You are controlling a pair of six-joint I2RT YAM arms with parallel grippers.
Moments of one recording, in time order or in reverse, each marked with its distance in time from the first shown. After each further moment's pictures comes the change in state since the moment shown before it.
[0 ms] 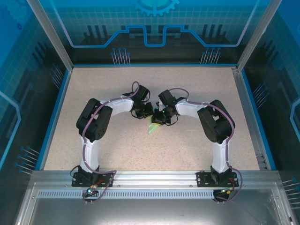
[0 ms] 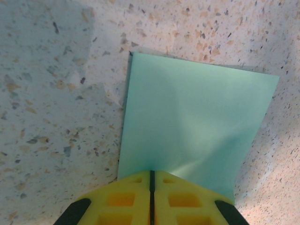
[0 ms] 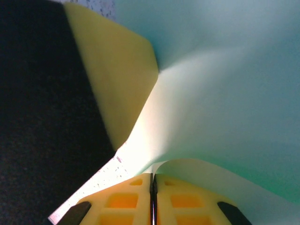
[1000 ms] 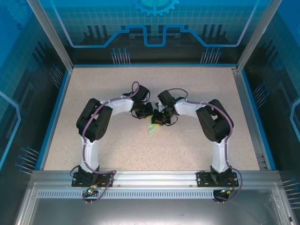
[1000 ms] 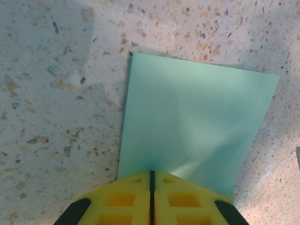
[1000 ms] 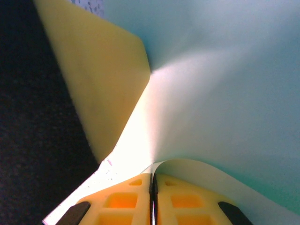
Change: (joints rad) left arm 0.000 0.000 0.000 0.000 0.000 0.000; right arm 0.002 0.023 0.022 -0.028 0.008 -0.029
